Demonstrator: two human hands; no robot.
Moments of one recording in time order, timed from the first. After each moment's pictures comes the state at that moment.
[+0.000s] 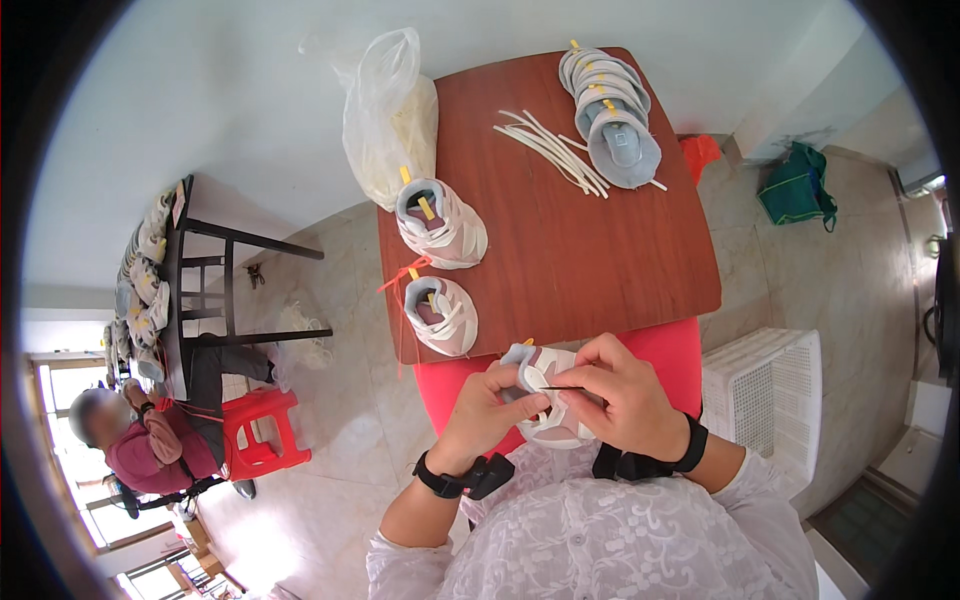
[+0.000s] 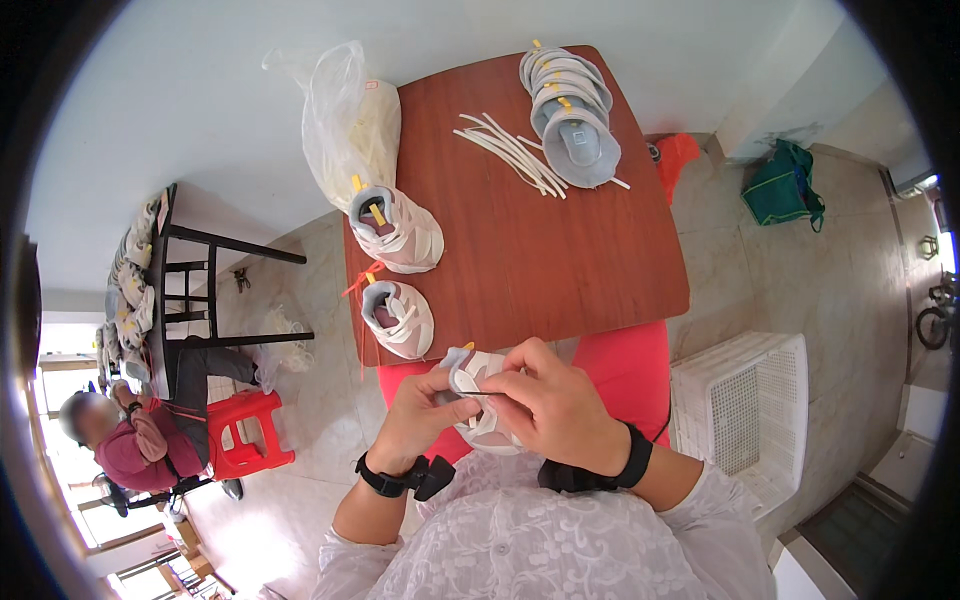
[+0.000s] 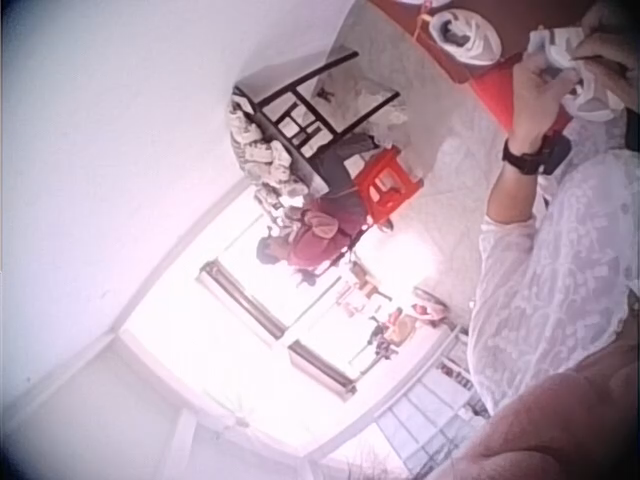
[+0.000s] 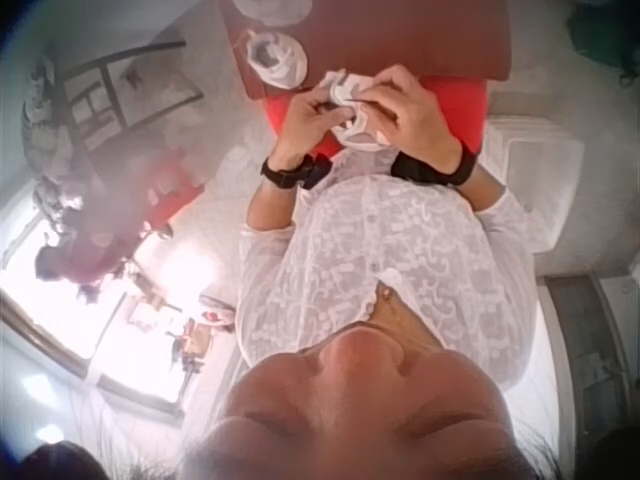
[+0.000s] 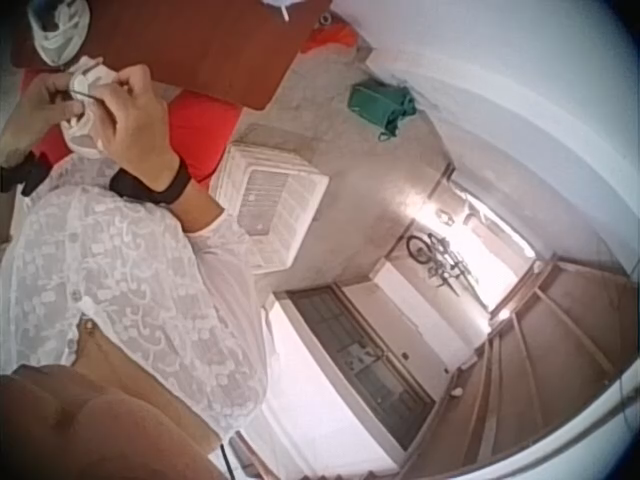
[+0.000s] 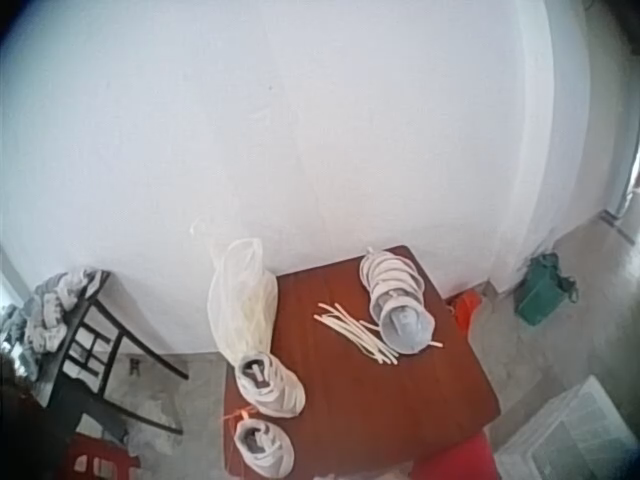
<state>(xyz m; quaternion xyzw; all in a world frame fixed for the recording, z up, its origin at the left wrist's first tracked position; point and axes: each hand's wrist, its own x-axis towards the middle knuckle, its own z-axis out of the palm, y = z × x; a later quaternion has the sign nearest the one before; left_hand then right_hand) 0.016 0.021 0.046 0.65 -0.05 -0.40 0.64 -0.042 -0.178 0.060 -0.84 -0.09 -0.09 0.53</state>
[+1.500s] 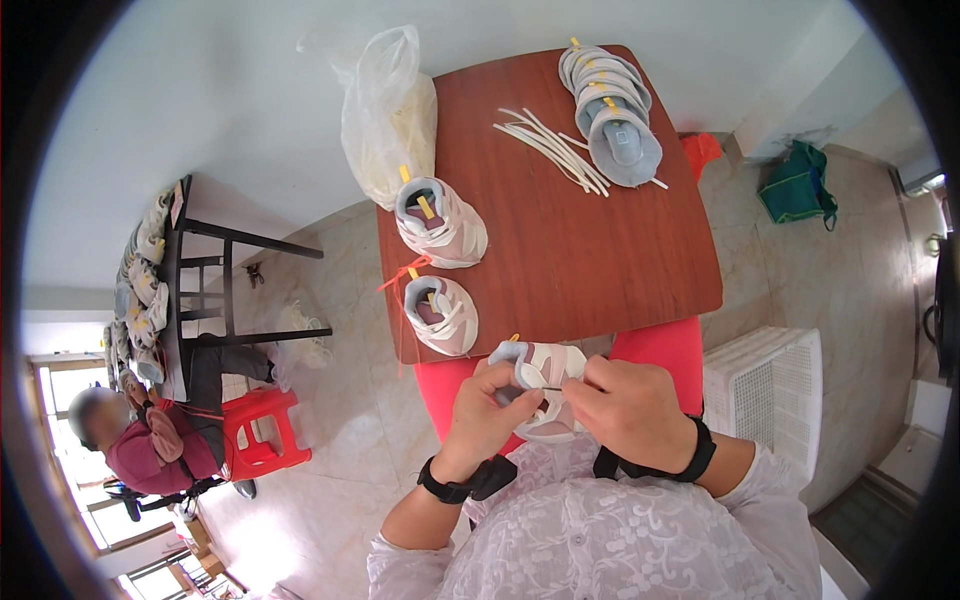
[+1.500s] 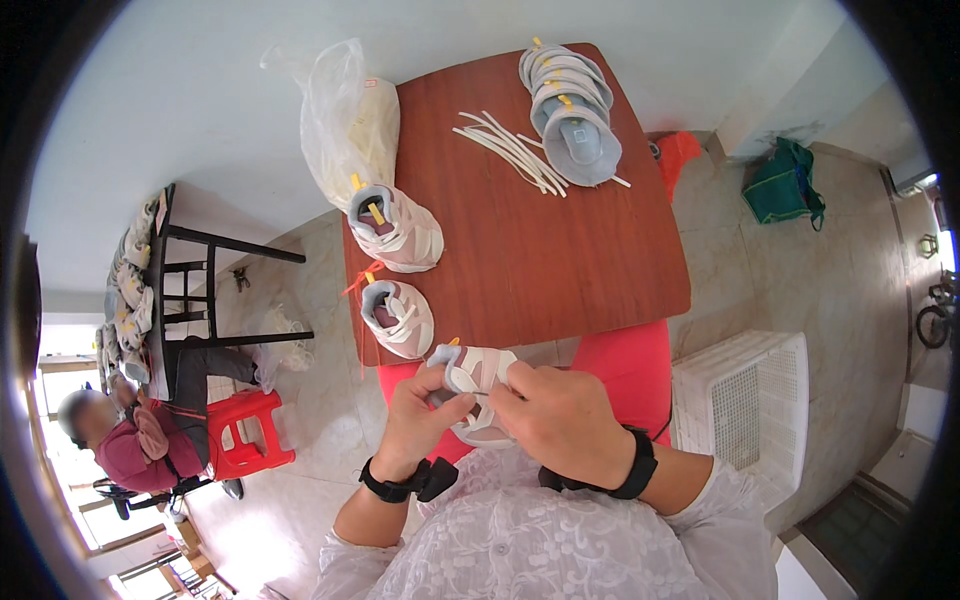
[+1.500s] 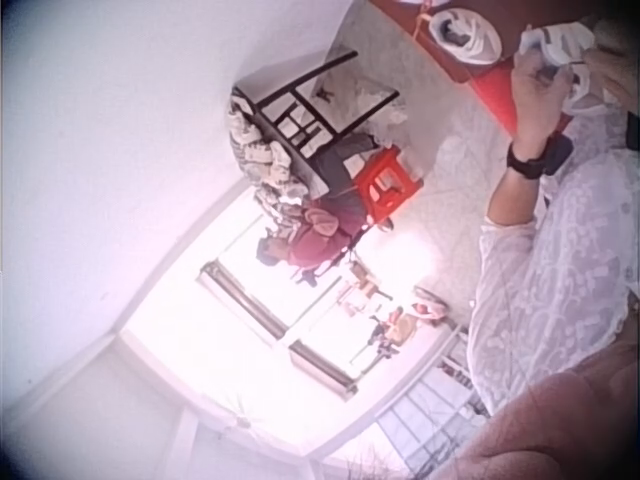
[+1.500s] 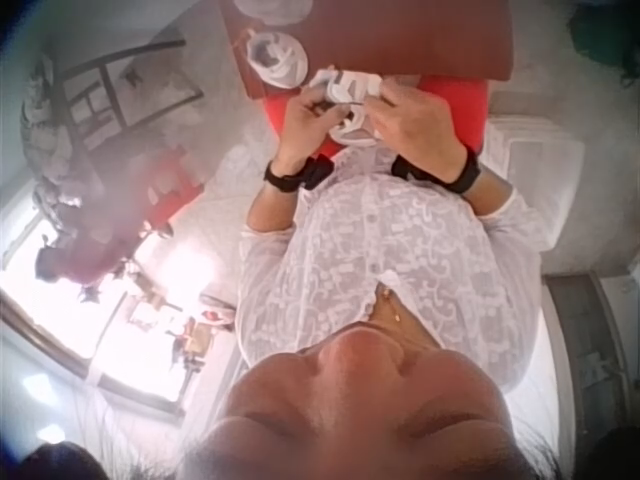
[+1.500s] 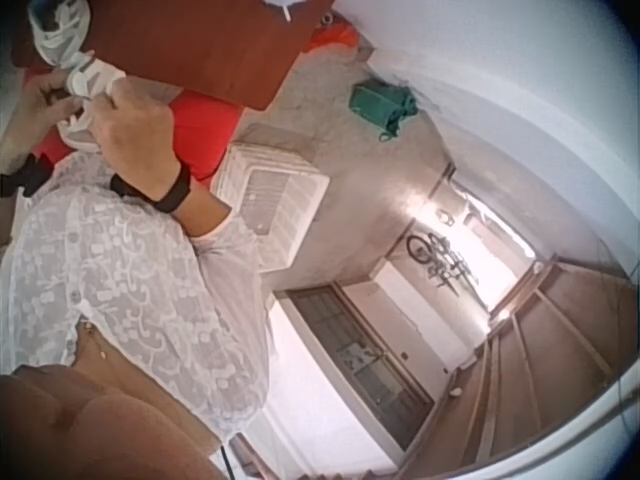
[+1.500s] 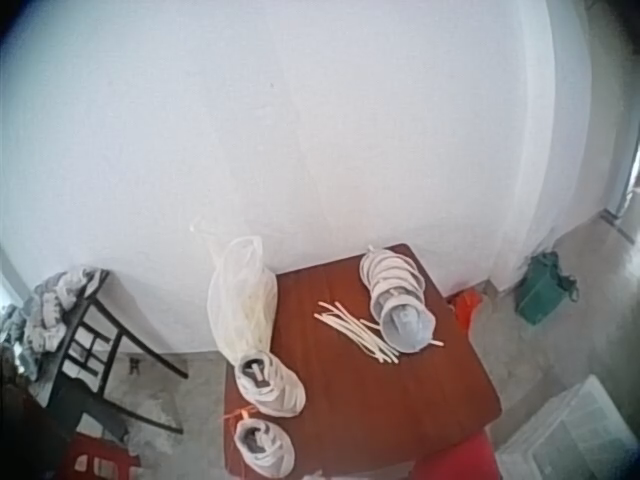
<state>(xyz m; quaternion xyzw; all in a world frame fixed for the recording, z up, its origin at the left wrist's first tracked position) 0.010 0.019 0.049 0.72 -0.03 -0.34 0.60 -0.045 -0.179 0.078 -0.94 -0.16 -0.11 0.30</state>
